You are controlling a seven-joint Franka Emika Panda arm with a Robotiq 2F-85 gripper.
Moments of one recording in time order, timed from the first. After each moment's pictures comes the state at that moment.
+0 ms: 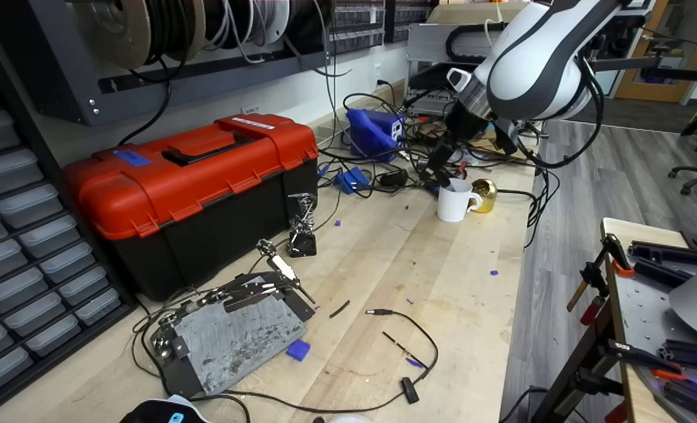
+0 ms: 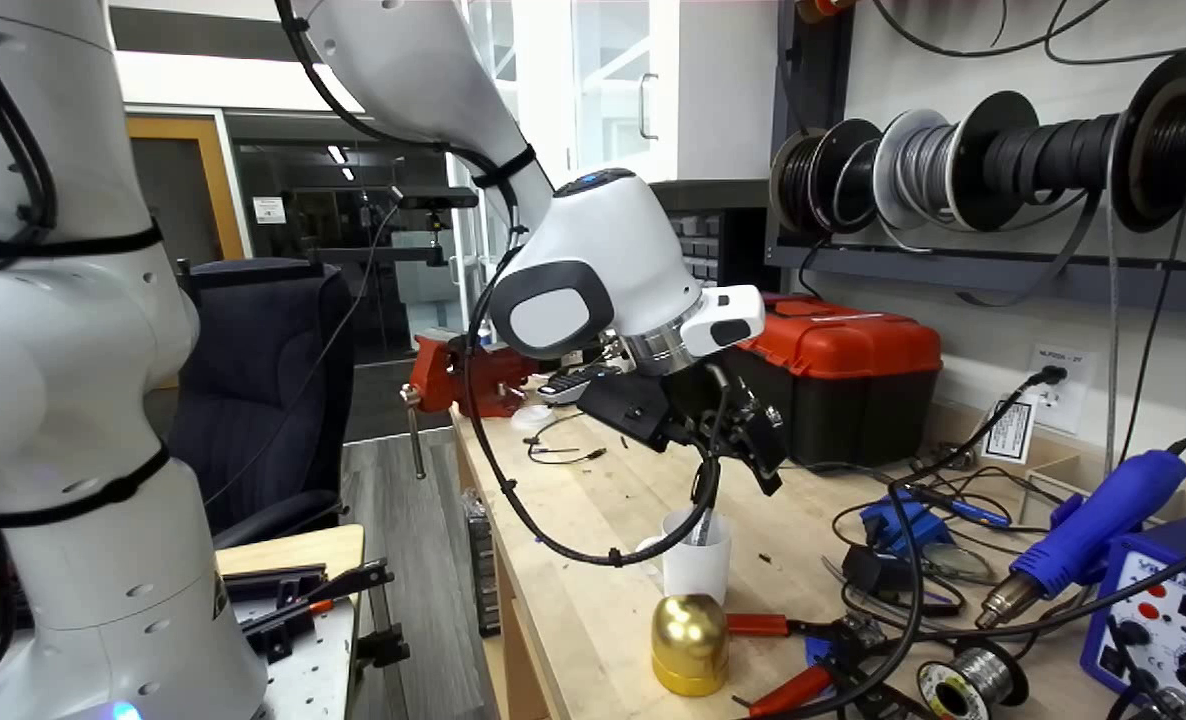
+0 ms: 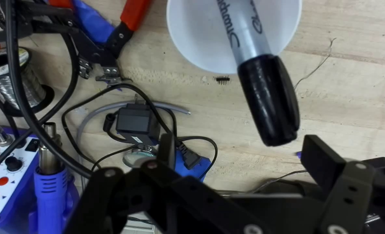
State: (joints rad) arm -0.06 0.06 0.05 -2.59 0.51 3.18 -0.66
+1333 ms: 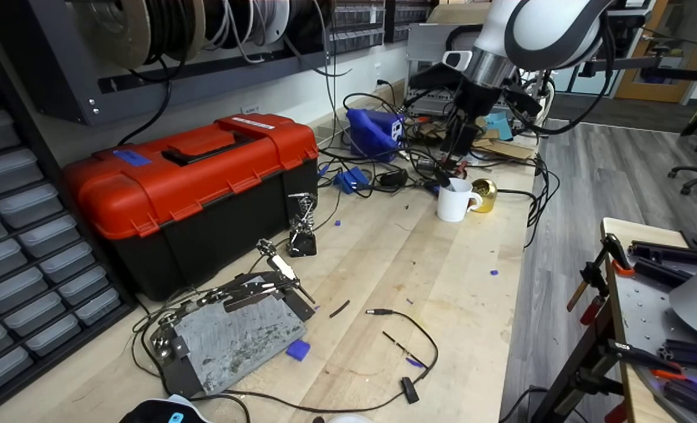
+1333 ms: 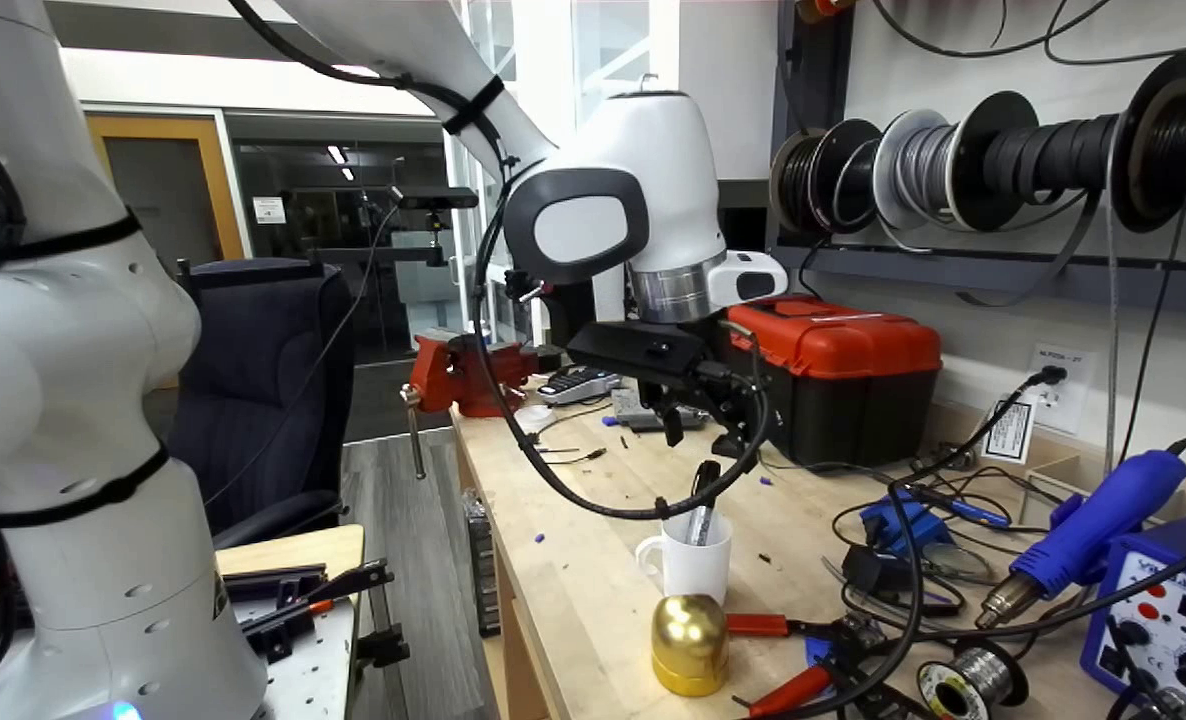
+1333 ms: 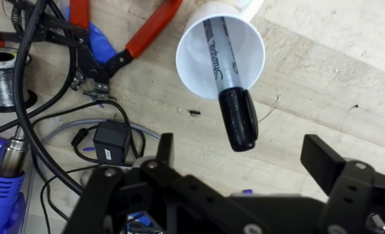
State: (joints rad) arm -0.08 -0.09 -0.05 -2.53 0.21 2.69 -0.67
